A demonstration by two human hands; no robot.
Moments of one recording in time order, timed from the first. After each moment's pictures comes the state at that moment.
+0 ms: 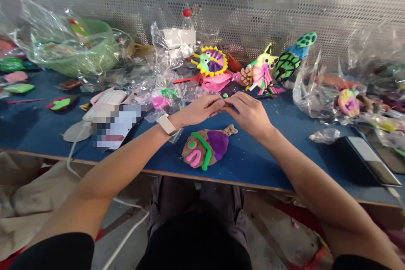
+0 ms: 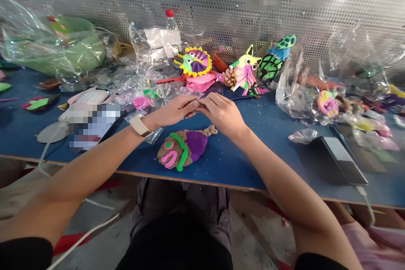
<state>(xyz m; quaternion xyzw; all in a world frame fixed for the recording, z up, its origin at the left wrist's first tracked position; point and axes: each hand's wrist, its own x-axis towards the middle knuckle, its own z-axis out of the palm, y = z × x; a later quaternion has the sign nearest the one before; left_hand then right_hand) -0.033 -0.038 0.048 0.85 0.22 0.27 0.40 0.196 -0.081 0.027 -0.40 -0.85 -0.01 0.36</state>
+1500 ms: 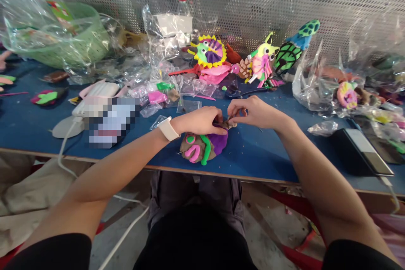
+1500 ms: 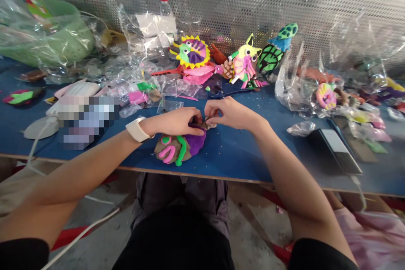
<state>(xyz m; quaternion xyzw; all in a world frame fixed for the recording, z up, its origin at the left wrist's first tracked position) -0.022 -0.061 0.032 0.90 0.32 0.05 0.29 0.233 -0.078 0.041 -0.36 -0.86 0.29 0.21</state>
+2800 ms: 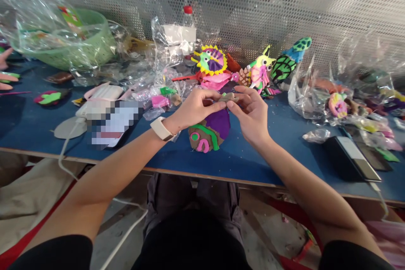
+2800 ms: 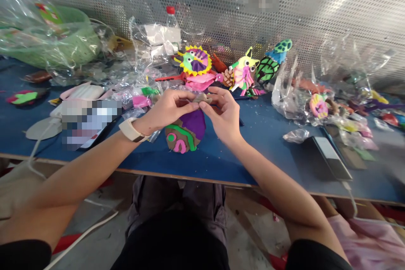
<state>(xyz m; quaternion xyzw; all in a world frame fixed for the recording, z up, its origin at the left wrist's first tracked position) -0.035 -0.057 0.051 0.77 0.26 0.40 0.42 0.174 -0.101 0.013 -0.42 -0.63 0.29 0.59</state>
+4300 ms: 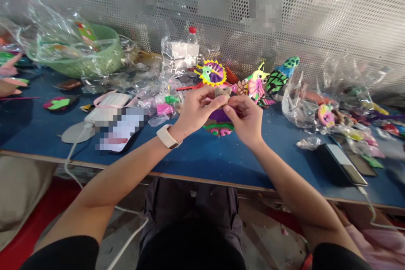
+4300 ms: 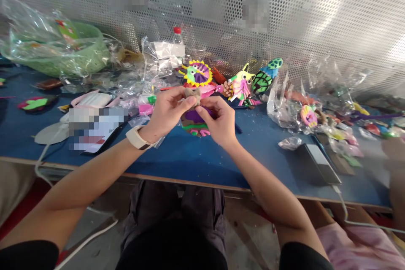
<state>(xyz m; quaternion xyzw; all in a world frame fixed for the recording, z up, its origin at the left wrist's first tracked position) -0.034 -0.071 0.066 0.70 0.22 0.56 0.38 0.151 -0.100 0.043 -0.40 -0.65 0.22 0.61</state>
